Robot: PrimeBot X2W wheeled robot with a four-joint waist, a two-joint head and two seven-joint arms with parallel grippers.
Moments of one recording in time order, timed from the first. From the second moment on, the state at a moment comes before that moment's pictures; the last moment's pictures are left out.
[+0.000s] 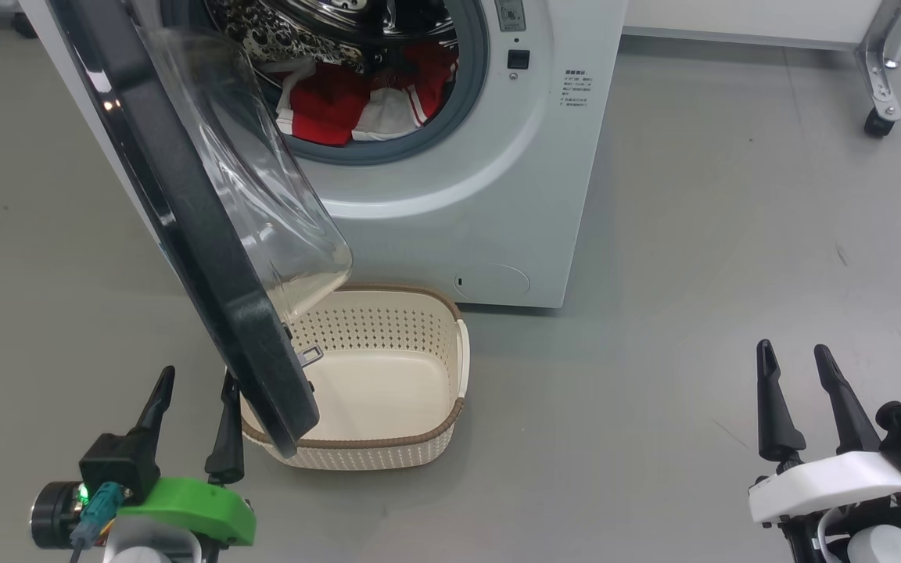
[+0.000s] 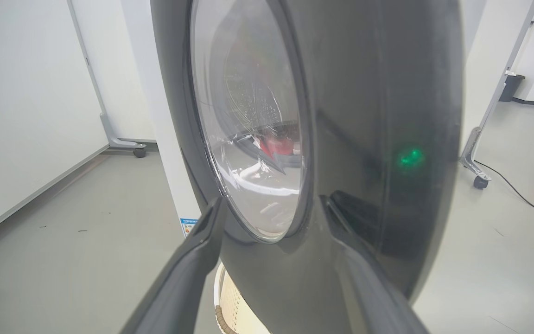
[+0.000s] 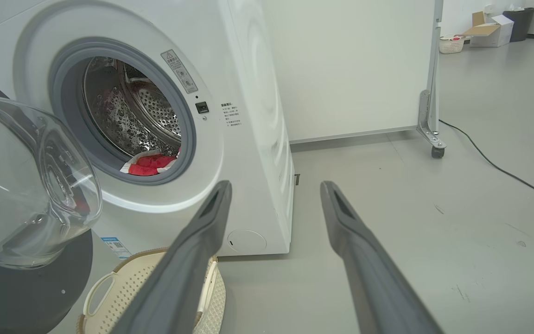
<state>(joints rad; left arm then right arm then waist) -0.09 0.08 -0.15 0.28 -0.34 -0.07 -0.25 0.05 -0.31 0.31 0.02 0.69 -0.11 -0.24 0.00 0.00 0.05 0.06</state>
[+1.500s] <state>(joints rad) -0.08 0.08 -0.15 0.29 -0.32 -0.08 -0.25 0.15 -0.23 0.23 -0.02 0.58 -0.05 -0.24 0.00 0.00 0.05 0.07</state>
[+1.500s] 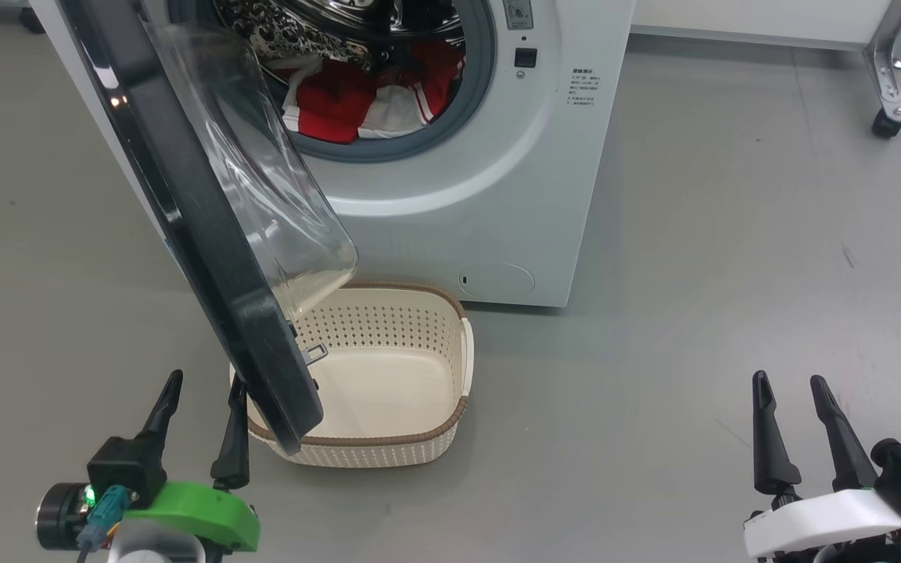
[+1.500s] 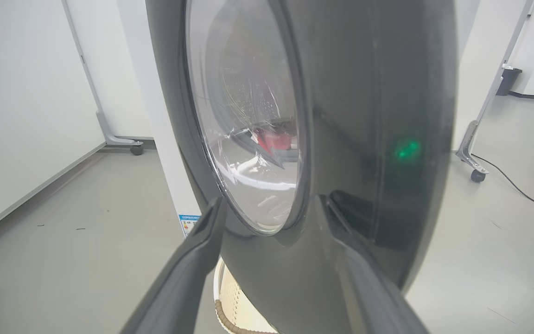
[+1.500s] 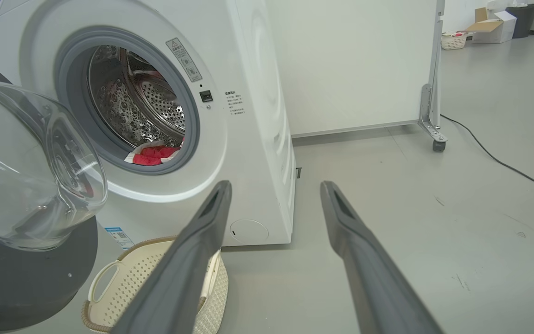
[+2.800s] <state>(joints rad) -0.08 0.07 -0.15 0.30 -0.32 -0.09 -0.25 0.15 -0.18 0.18 -0.01 0.54 0.00 -0.24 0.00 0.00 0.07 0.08</state>
